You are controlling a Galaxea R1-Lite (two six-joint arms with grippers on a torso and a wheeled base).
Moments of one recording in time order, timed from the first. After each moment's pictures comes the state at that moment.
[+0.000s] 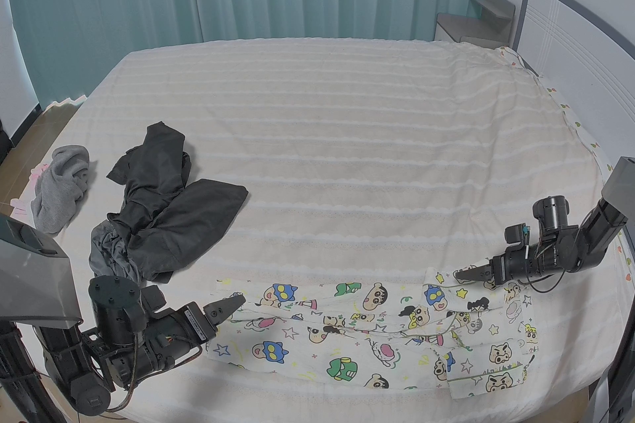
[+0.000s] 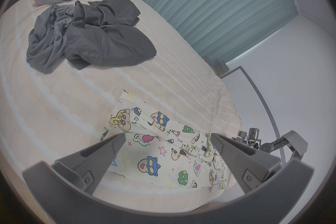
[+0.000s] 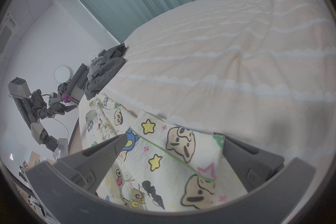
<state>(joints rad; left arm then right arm) -0.45 1.98 -0.02 -1.55 -0.04 -0.84 -0.04 2.18 -0.81 -0.50 0.65 -0.17</state>
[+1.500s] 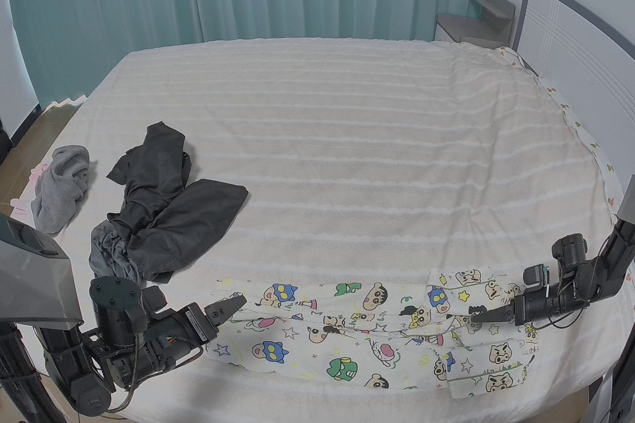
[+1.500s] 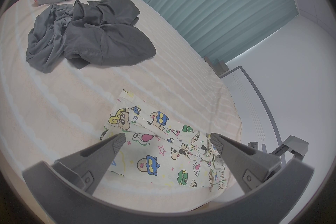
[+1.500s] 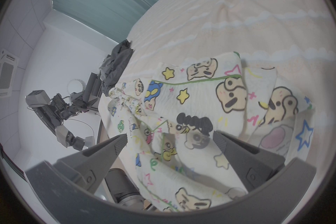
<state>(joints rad) -0.45 1.99 -0.02 -1.55 -0.04 -0.84 -0.14 2.12 -0.51 -0.51 0.81 -0.17</state>
